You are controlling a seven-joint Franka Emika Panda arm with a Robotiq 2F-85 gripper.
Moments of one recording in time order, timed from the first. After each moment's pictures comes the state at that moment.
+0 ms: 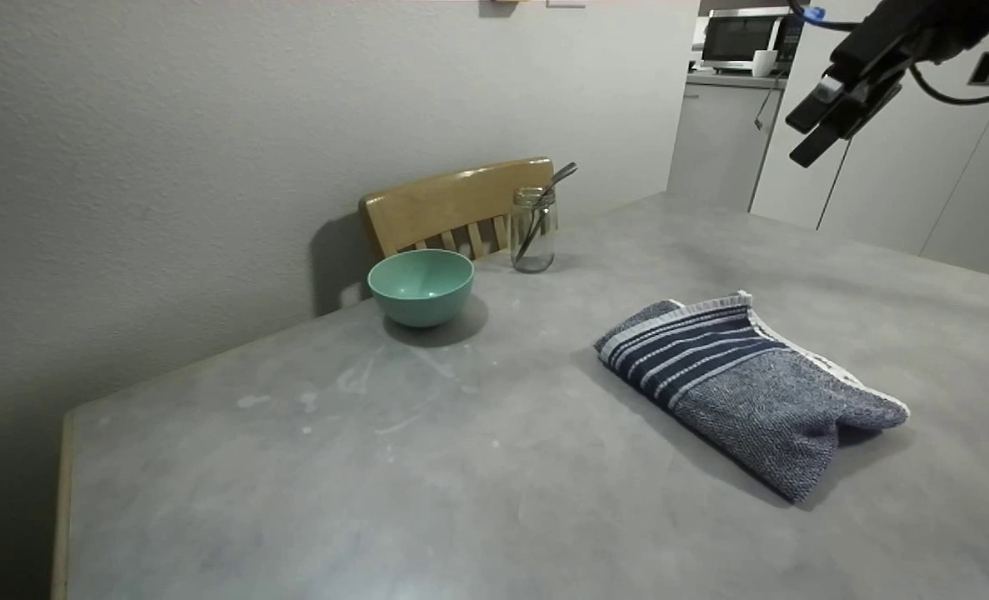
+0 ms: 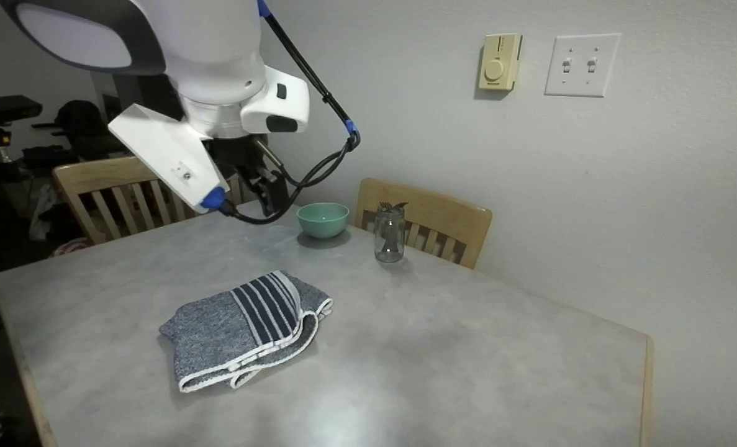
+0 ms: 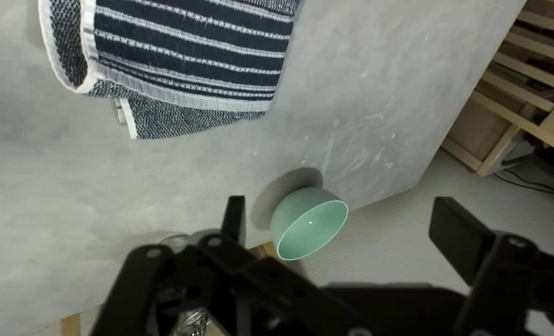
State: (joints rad) arm 0.07 -0.13 -0.28 -2.43 0.90 2.39 -0.94
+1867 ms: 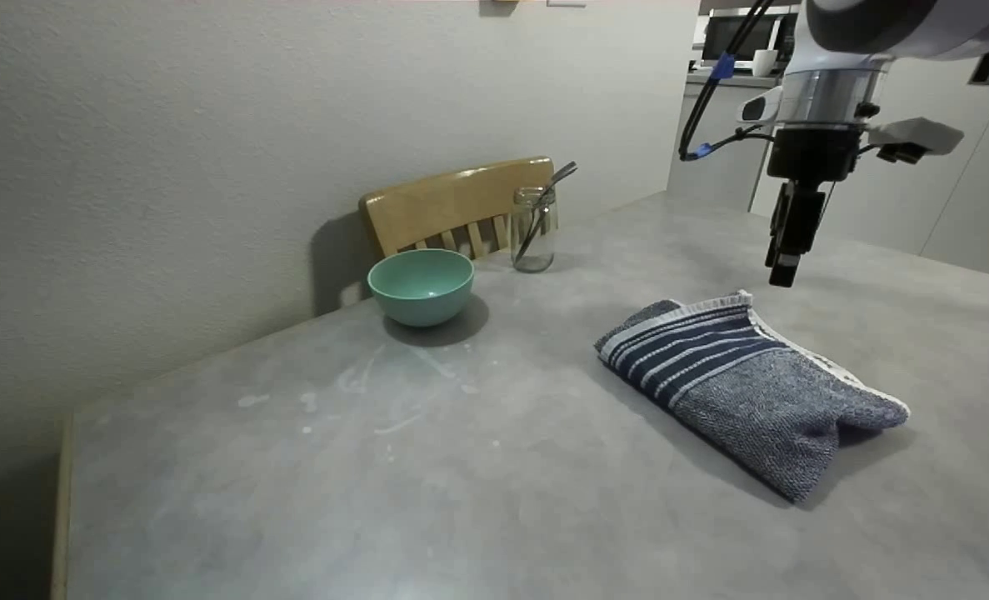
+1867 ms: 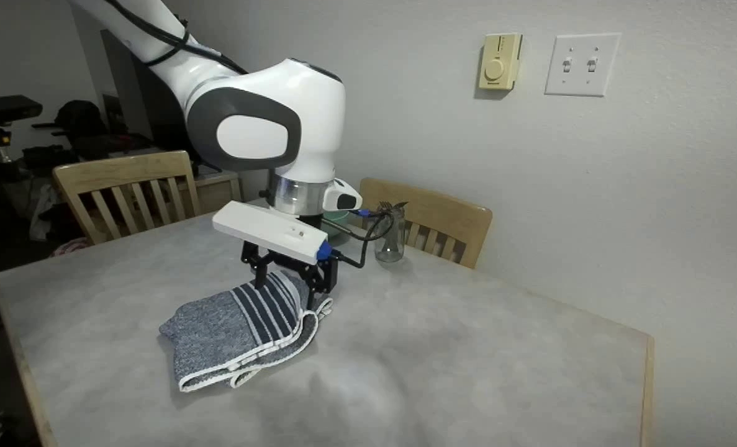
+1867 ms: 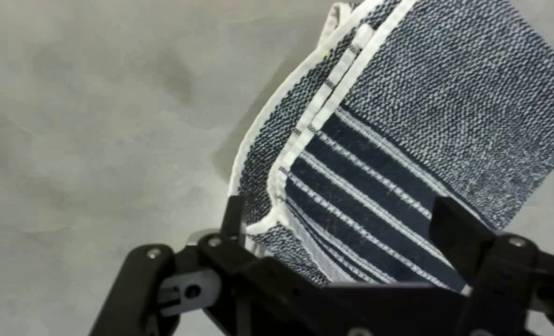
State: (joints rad) arm -0.09 0.34 -0.11 -2.14 0.25 2.34 -0.81
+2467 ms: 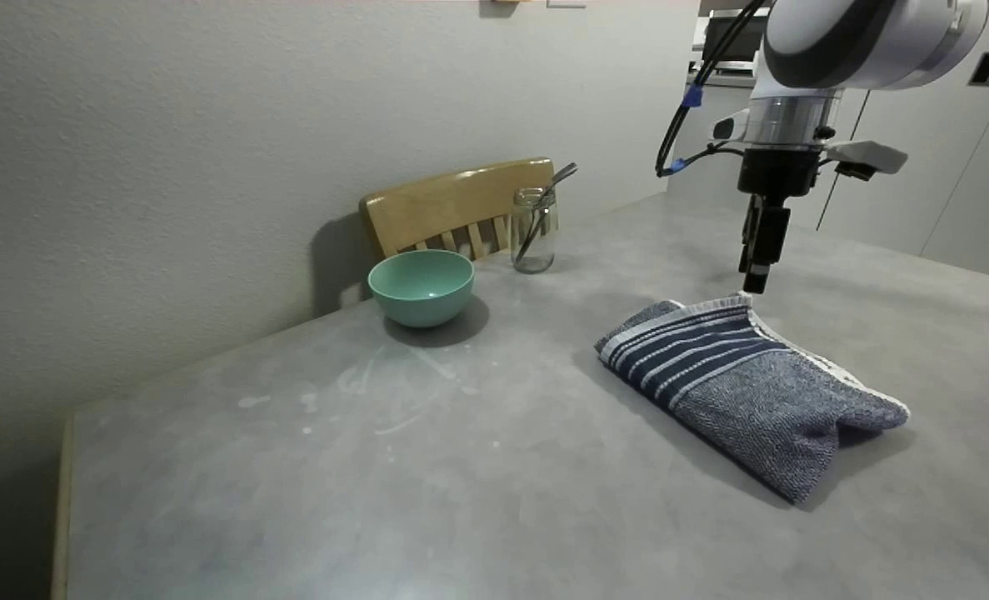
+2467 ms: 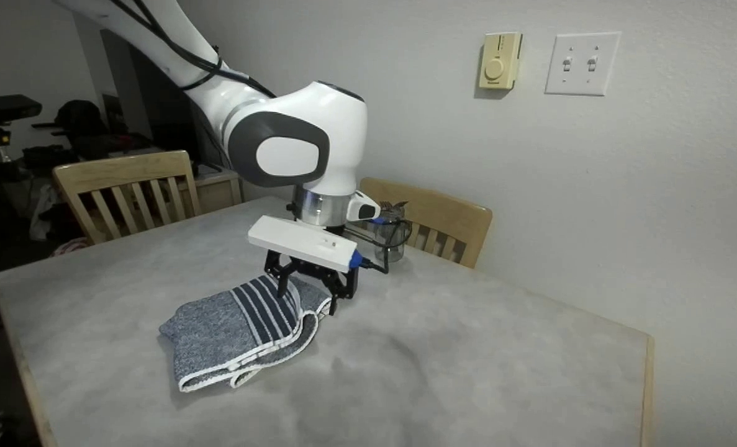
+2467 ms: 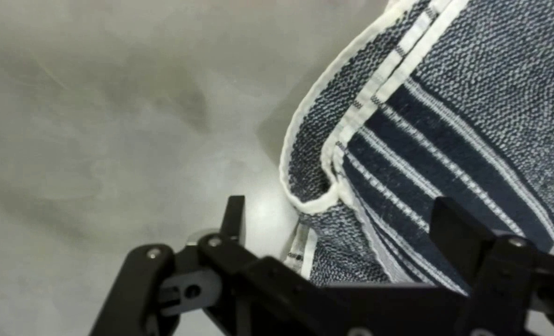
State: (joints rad) arm -0.16 0.47 -0.05 -2.01 0.20 2.34 -0.84
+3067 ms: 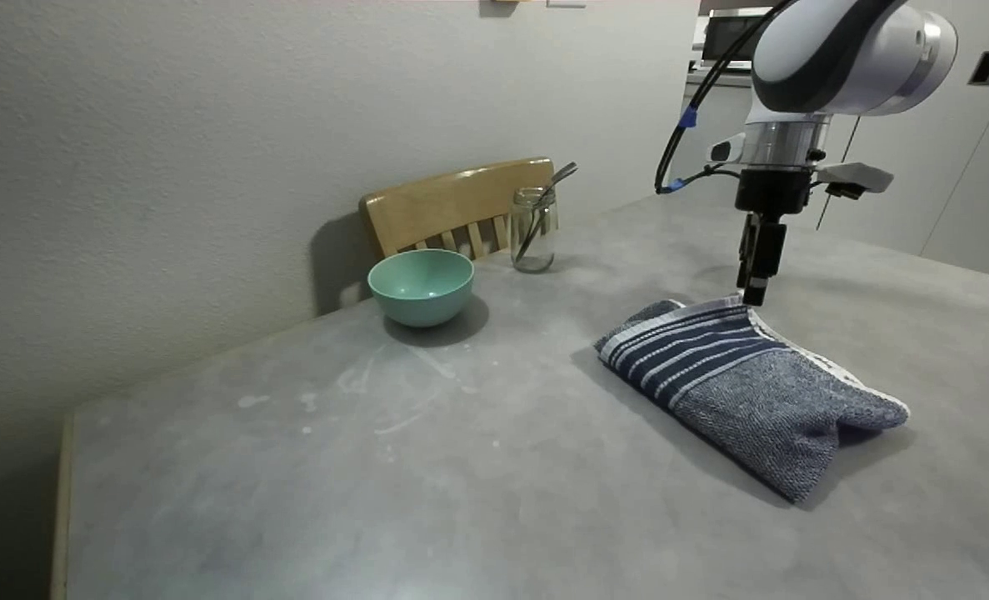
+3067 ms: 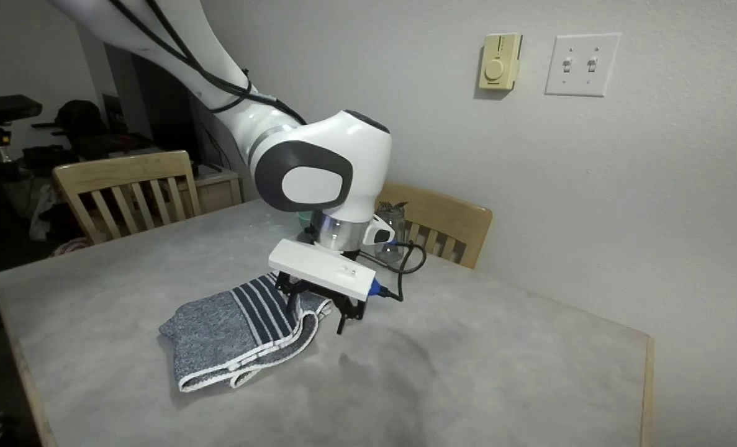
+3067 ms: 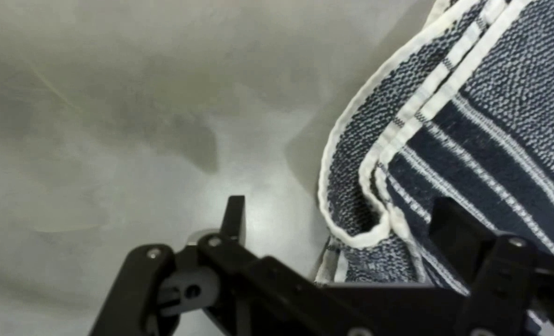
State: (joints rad) arm -0.26 0.56 0.02 -1.93 0.21 2.31 -0.90
